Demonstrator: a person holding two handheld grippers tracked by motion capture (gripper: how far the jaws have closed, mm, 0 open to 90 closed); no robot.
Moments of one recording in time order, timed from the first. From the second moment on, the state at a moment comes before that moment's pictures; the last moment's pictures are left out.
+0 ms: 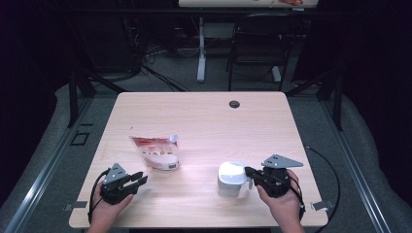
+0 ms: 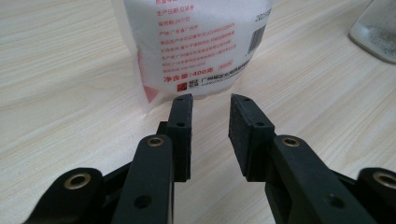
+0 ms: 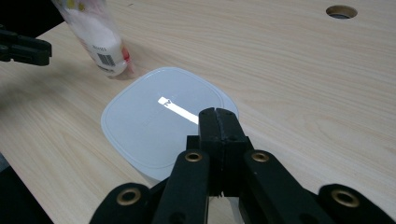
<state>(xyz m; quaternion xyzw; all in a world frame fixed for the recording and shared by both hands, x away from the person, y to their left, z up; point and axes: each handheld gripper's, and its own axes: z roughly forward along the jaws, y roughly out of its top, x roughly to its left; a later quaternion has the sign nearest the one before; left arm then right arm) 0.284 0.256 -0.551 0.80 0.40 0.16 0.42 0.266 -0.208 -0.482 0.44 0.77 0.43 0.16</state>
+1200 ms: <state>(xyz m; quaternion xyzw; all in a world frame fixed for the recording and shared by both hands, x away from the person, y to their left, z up) 0.284 0.256 -0.551 0.80 0.39 0.16 0.42 0.266 -0.218 -0.490 0.46 0.74 0.47 0.14</state>
